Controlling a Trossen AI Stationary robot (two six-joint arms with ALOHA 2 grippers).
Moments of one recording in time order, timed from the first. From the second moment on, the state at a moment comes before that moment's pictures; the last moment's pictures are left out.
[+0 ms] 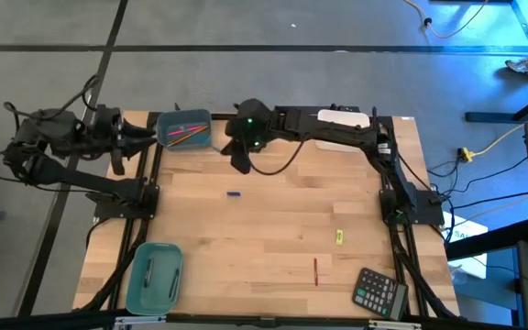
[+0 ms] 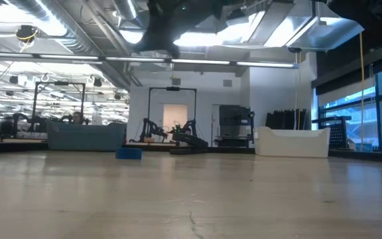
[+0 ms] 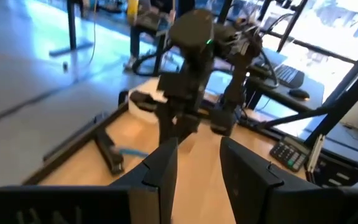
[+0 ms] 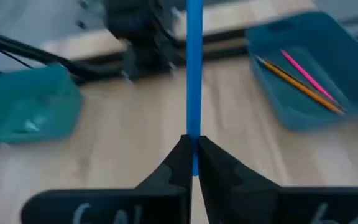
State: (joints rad) left arm -0.05 0.57 1.32 -1.00 -0.36 -0.38; right arm -0.22 2.15 2.12 -0.60 -0.29 0.05
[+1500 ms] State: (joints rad) left arm 0.00 0.76 1.18 -0.65 -0.46 -0.18; right arm -0.29 2.14 2.10 -0.59 -0.42 -0.18
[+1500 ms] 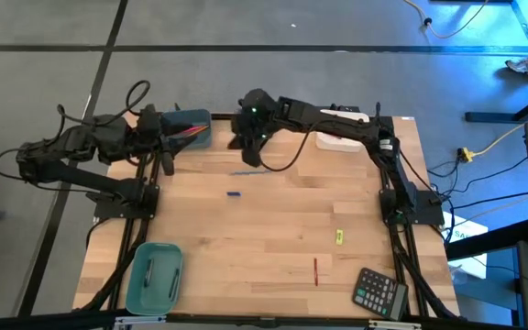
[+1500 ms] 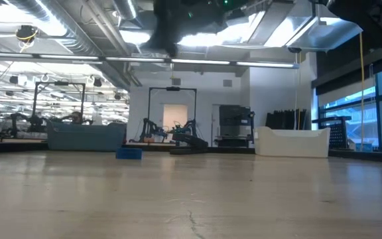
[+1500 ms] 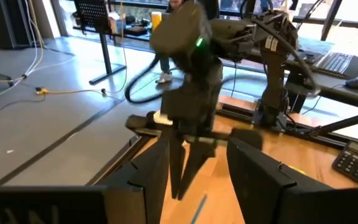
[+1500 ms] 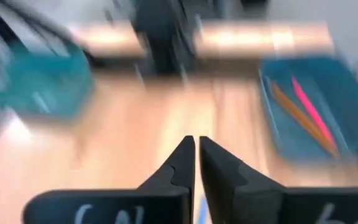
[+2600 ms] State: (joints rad) left arm 0.21 0.97 1.18 -0.63 -0.33 -0.19; right arm -0.41 1.70 1.06 -0.35 -0.22 0.02
